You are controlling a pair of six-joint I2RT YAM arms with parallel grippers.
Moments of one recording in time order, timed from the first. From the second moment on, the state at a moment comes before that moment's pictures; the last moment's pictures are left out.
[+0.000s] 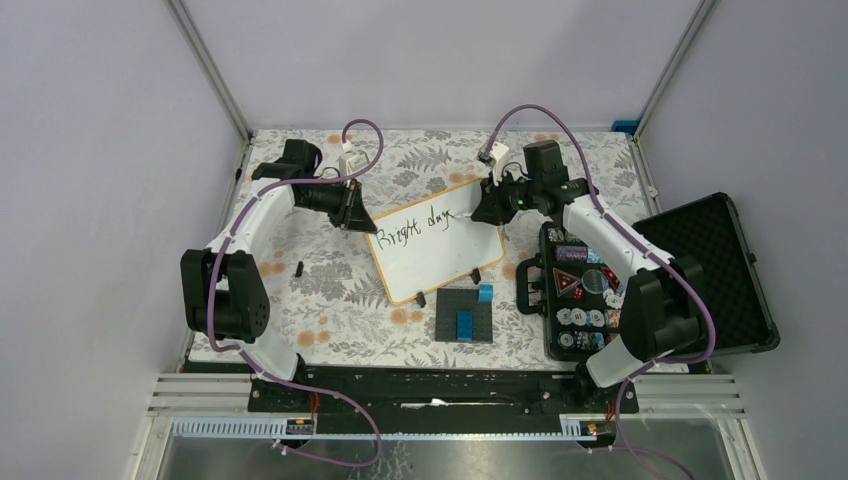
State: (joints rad) left arm -0.10 1.64 1.36 -0.90 0.96 0.42; right arm 0.34 1.57 1.23 -0.41 -0.67 -0.24
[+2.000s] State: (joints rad) left arm 0.03 1.52 1.09 -0.70 1.06 0.33; right arm 0.56 1.48 1.12 -0.44 -0.73 -0.22
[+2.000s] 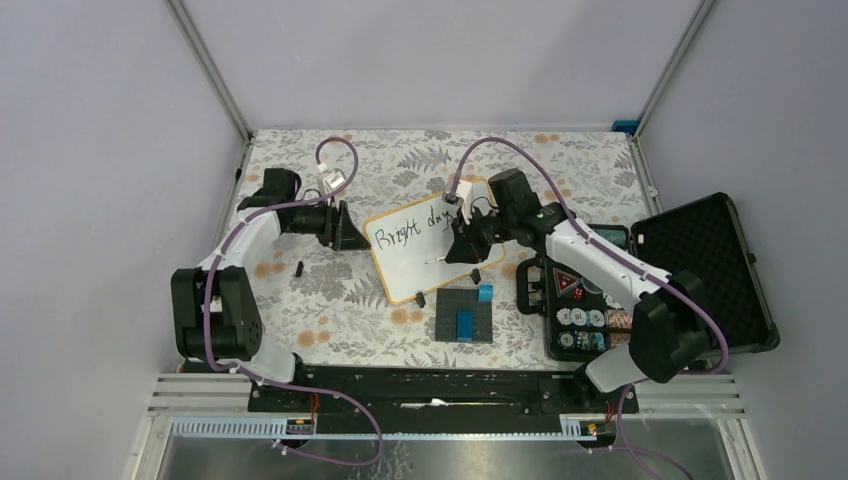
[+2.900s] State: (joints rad) left arm -0.04 1.50 0.90 -0.29 1.08 0.16; right arm 0.67 1.51 1.06 -0.25 -0.61 -0.17
